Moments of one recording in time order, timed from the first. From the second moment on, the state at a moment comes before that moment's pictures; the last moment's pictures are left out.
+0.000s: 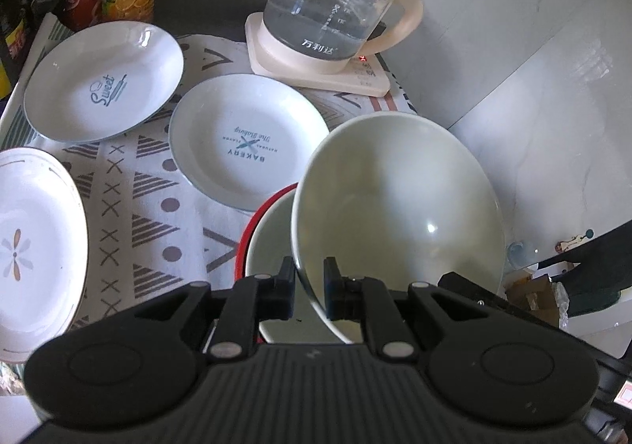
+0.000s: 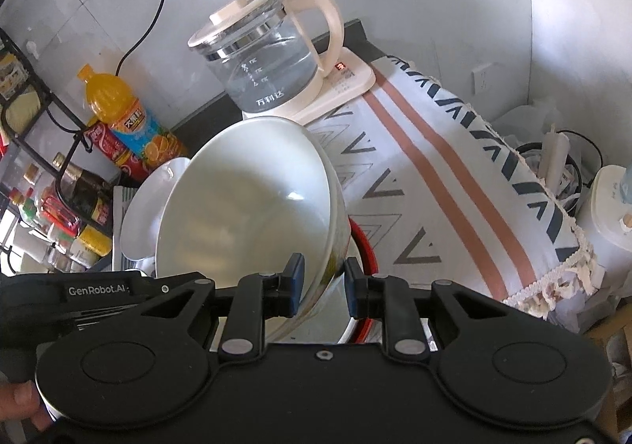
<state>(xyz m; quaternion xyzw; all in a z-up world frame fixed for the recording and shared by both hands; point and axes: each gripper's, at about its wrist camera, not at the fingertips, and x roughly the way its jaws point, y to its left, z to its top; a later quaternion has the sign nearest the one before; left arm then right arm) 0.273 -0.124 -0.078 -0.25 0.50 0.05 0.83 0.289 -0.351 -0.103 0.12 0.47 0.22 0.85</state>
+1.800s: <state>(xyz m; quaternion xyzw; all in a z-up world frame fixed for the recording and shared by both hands) 0.183 -0.040 -0.030 -0.29 0.42 0.22 0.83 0.266 -0.303 -0.064 0.12 0.43 0.32 0.84</state>
